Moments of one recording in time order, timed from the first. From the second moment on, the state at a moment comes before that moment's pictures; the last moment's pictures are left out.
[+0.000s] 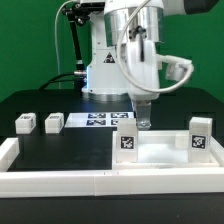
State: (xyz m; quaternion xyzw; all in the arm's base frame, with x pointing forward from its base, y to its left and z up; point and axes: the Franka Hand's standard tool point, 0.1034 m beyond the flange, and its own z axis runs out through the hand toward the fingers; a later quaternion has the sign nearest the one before) arm 0.597 0.020 0.092 -0.73 0.67 -0.05 0.09
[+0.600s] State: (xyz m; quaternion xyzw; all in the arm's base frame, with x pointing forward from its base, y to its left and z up) arm 0.592 0.020 0.088 -0.77 0.63 -0.05 0.08
